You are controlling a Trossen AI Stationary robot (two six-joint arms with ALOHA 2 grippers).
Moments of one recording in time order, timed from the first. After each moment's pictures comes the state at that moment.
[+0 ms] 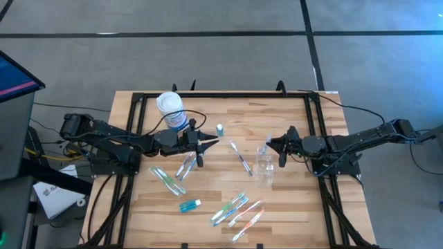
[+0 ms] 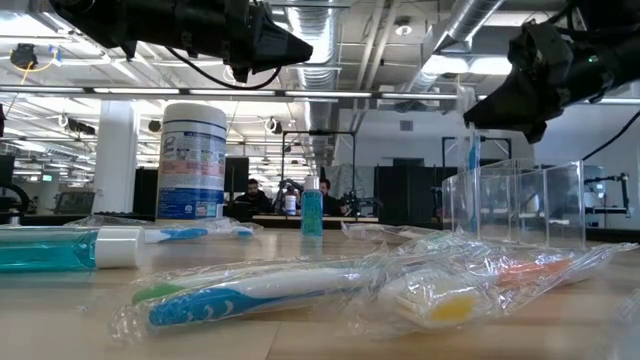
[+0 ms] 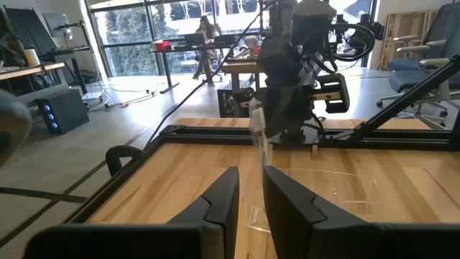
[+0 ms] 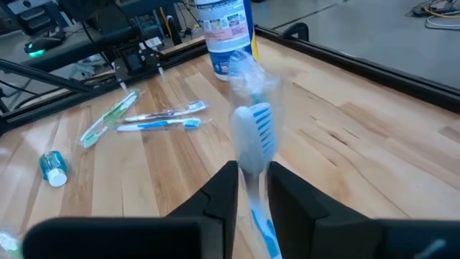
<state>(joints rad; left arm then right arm) -0.06 1.35 0.59 0.71 -0.32 0.06 0.17 0.69 0.23 0.11 0.50 0.41</state>
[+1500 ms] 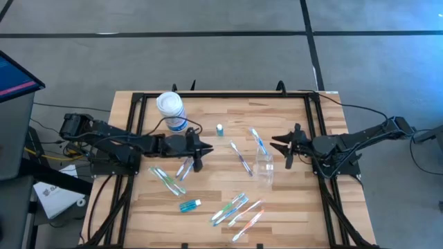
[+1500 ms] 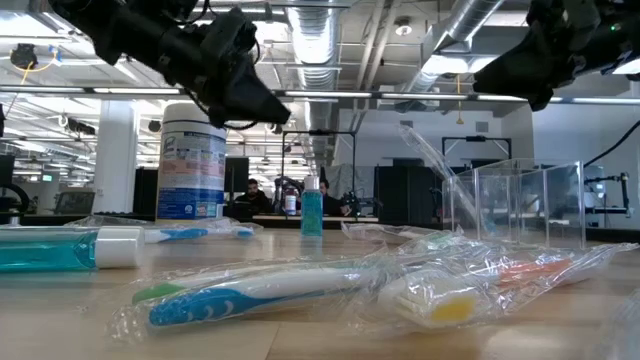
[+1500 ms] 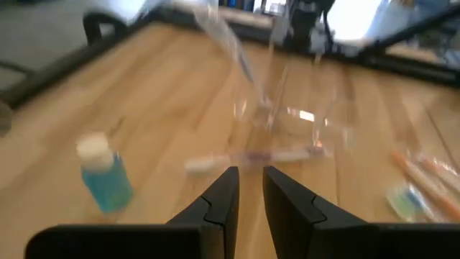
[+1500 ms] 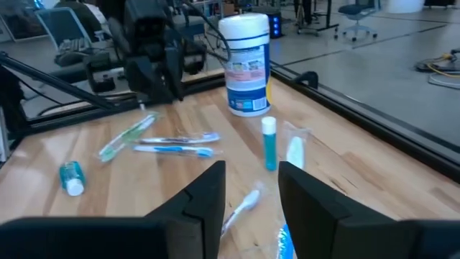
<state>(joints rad) -0.08 1.35 0.59 0.32 -0.31 -0.25 0.29 0.56 0.29 0.04 0.60 0.26</state>
